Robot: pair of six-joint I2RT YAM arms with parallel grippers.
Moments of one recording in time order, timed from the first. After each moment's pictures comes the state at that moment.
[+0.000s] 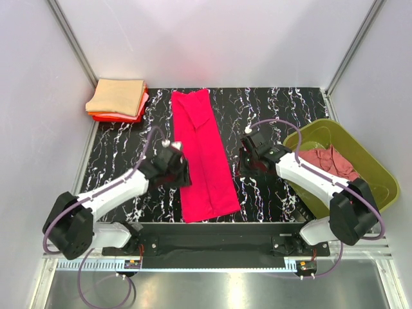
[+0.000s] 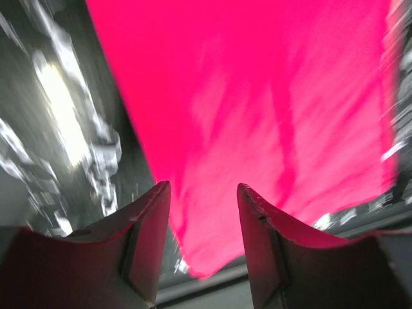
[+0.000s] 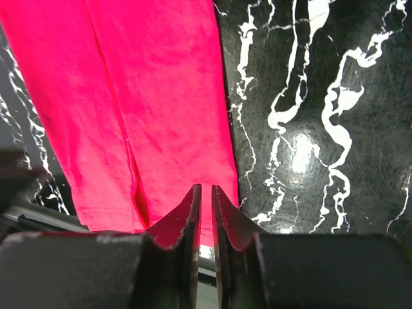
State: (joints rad) left arm -0.70 1.25 0.70 -0.48 -0.03 -0.69; right arm 0.63 1.42 0.98 -0.56 -0.03 0.67
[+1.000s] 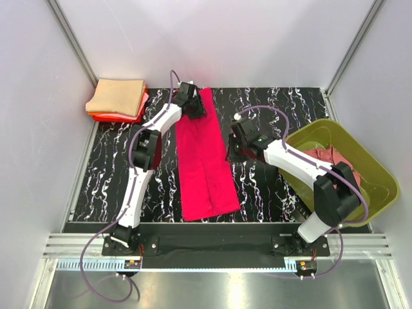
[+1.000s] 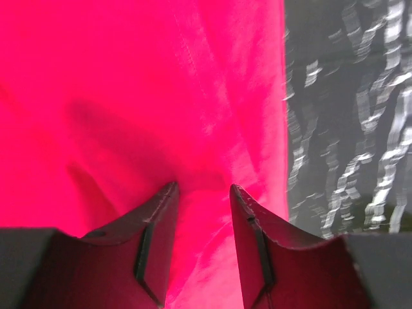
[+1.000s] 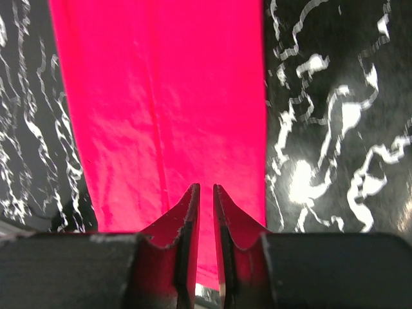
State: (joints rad) left arm -0.34 2.54 2.20 -0.46 0.13 -0.57; right arm 0.63 1.59 1.16 -0.48 -0.01 0.62
